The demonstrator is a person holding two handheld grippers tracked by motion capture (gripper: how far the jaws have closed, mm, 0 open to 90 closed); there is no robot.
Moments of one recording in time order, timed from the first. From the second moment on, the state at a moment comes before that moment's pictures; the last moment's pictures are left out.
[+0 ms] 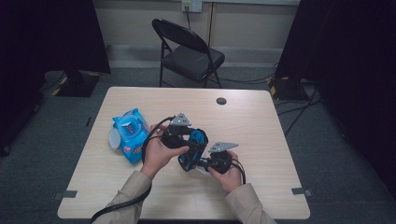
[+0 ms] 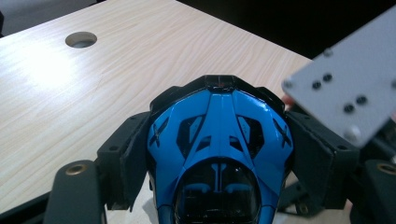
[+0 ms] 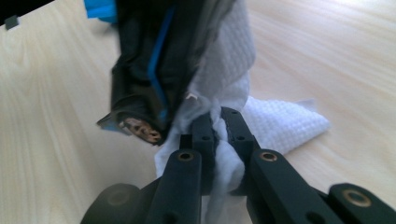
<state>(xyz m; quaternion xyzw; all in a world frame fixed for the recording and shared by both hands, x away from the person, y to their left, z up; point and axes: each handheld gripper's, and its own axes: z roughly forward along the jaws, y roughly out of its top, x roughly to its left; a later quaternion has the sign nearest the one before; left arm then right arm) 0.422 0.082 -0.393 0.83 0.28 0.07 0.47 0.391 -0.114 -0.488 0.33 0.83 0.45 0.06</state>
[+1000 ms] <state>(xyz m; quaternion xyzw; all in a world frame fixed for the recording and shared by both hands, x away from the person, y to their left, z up) 0.420 0.079 -0.406 0.84 0.27 0.06 0.46 0.418 -0.155 -0.412 0.35 0.77 0.51 0.13</state>
